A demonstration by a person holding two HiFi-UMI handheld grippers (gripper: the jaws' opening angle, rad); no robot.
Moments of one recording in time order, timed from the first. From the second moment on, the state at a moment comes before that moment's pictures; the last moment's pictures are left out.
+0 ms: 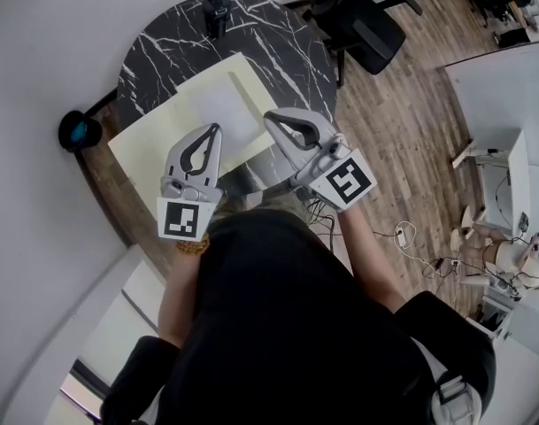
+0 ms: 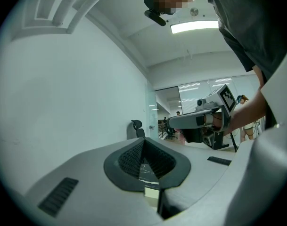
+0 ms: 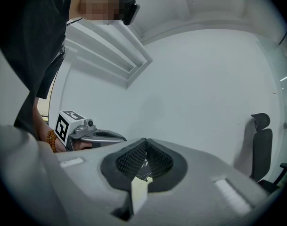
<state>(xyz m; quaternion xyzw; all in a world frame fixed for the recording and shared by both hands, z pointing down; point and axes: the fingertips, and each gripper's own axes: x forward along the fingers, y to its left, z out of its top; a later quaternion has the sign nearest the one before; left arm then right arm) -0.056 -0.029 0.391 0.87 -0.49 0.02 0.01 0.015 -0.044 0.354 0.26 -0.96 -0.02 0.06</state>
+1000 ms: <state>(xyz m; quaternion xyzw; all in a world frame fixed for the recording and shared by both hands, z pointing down) -0.071 -0.031 0.400 0.87 -0.50 0.02 0.03 0.001 -0.045 0.359 0.25 -0.97 -0.02 0.07</state>
